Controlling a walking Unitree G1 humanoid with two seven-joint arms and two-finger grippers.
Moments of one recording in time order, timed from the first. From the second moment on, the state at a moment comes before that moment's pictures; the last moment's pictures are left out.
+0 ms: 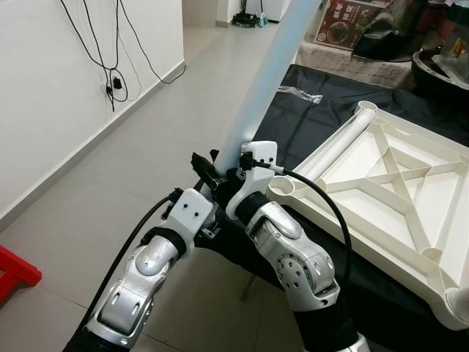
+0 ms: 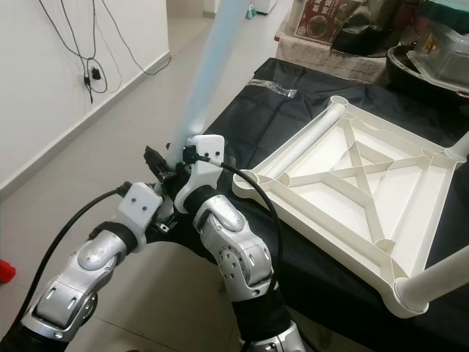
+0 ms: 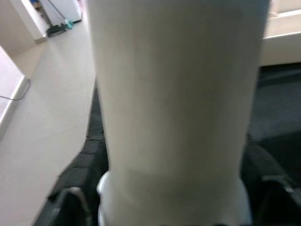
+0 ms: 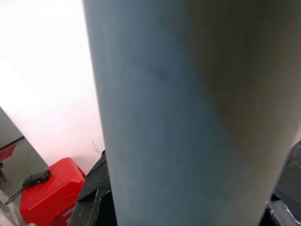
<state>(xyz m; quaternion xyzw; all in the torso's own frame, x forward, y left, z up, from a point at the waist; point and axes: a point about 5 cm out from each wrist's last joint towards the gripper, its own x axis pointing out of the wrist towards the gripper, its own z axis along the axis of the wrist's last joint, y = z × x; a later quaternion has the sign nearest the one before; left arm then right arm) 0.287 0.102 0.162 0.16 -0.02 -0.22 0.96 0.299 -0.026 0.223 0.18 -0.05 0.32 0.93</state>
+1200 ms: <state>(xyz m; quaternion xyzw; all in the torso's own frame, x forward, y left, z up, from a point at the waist) 0.229 0.137 0.152 -0.06 0.13 -0.51 0.85 0.291 -0.061 0.224 0.12 0.02 0.65 0.75</state>
